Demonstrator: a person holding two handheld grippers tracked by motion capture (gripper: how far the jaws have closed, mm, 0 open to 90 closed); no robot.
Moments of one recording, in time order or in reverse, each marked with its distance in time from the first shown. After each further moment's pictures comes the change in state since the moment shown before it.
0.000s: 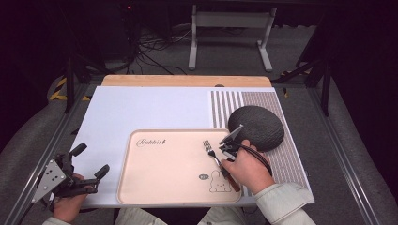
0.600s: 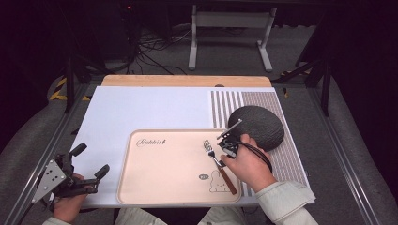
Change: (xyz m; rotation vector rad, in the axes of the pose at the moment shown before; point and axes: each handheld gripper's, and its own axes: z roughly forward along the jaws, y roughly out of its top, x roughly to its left) left arm 0.000 0.000 0.000 0.000 0.002 0.001; right arm 0.007 0.008 -0.023 -0.158 -0.028 -0.190
